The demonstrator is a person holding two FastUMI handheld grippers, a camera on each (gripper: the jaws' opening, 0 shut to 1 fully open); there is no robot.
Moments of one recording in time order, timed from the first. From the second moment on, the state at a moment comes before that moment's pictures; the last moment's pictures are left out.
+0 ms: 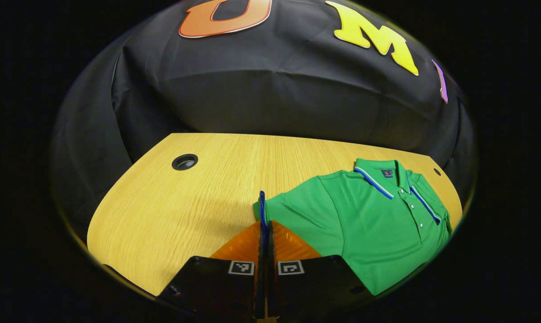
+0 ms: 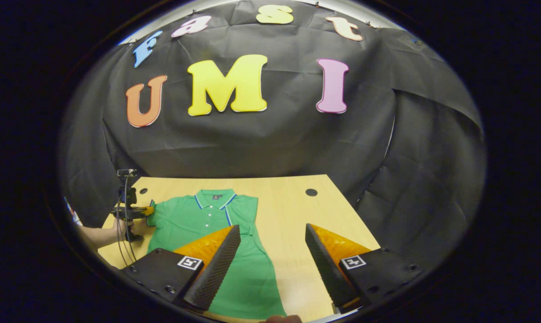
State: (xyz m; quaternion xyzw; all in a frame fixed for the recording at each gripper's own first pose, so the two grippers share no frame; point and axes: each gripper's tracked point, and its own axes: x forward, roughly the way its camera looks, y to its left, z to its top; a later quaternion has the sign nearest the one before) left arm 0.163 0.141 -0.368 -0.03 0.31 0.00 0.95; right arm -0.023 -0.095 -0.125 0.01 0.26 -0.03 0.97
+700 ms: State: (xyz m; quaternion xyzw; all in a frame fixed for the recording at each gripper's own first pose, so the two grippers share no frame) left arm 0.178 0.029 -0.273 -0.01 0.26 -0.10 0.96; right arm -0.044 -0.128 -0.113 0.06 0.23 -0.06 0.97
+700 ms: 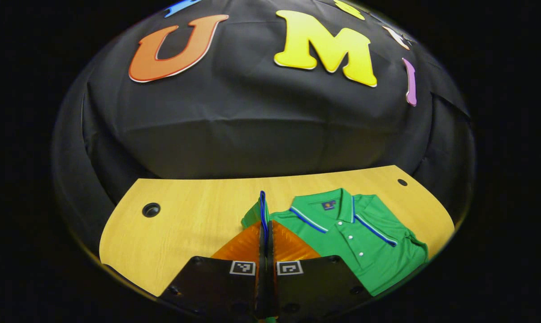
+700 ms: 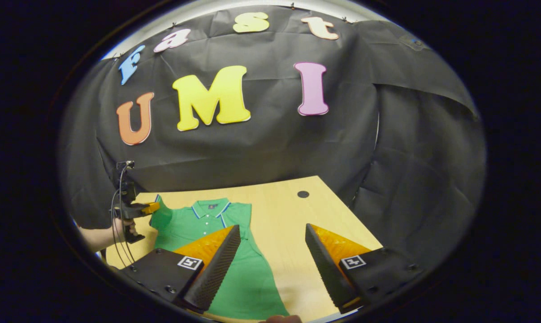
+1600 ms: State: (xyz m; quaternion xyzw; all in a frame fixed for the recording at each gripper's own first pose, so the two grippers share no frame) left arm 0.122 -0.034 -0.238 -0.02 0.25 -0.12 0.96; right arm -0.054 -0.109 -0.099 0.01 0.20 -0.02 0.98
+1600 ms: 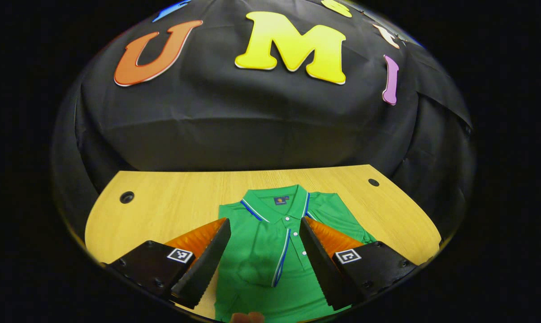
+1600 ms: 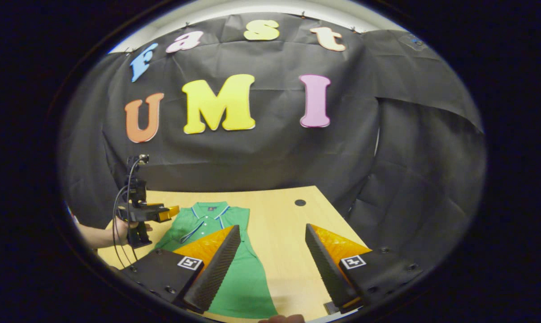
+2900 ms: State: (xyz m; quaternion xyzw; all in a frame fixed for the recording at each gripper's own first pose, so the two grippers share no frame) left arm -0.186 0.042 -0.278 0.04 0.38 -0.10 0.92; right arm -0.151 -0.108 -0.282 -0.09 0.38 0.14 0.91
